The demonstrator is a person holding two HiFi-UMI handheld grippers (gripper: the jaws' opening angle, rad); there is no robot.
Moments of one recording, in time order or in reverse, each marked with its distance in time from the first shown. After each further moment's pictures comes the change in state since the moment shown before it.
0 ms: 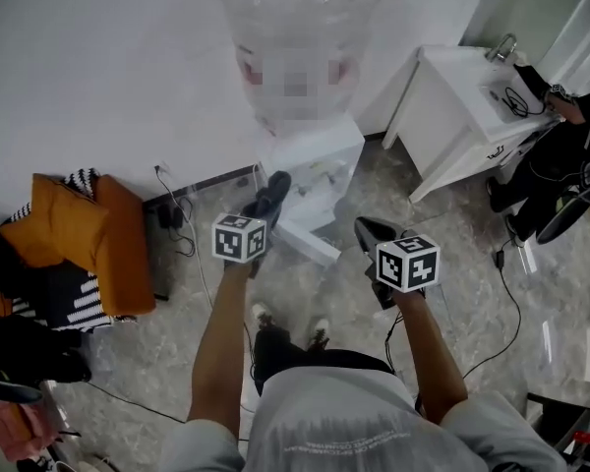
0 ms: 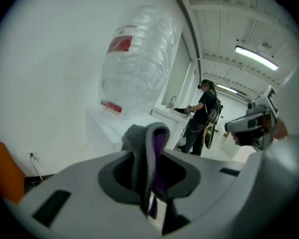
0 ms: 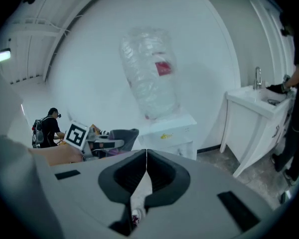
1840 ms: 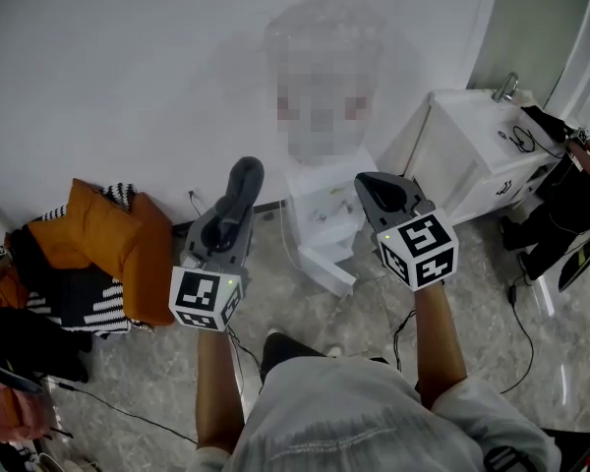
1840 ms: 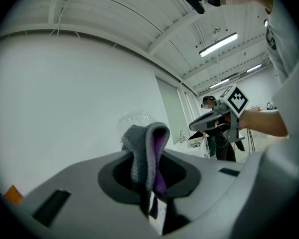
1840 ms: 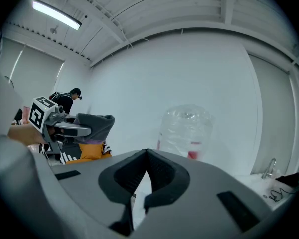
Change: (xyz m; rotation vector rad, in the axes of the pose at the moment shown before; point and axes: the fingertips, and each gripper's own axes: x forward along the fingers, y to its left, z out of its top) left arm -0.273 -0.098 0.156 0.441 -0.516 0.303; right arm -0.110 0.127 0.176 -0.562 -0.404 0.037
